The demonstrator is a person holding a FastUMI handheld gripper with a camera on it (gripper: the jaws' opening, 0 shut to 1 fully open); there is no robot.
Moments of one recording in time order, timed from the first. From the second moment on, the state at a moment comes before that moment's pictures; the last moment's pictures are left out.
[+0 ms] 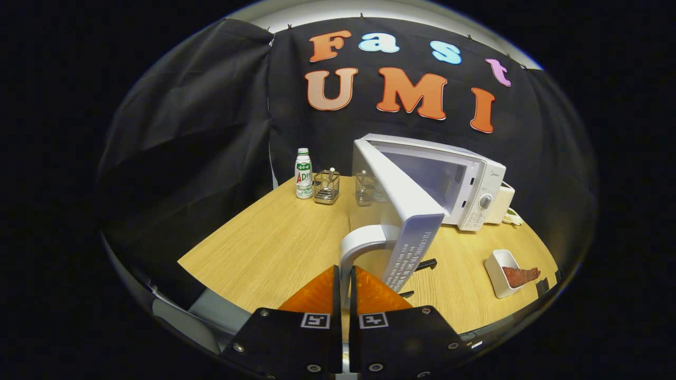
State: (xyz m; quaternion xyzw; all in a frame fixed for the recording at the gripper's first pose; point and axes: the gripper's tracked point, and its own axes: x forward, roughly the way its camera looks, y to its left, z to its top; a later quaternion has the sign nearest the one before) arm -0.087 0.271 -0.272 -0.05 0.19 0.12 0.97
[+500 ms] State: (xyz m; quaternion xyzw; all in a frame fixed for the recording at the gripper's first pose) arm -0.142 0.385 -0.233 -0.03 0.16 0.29 0.95
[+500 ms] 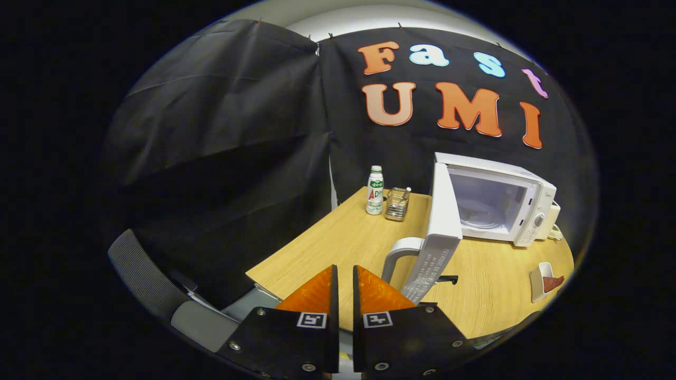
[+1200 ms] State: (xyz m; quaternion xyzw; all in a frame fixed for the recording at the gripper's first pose) arm -0.103 0.276 -0.127 0.05 0.10 0.26 0.96
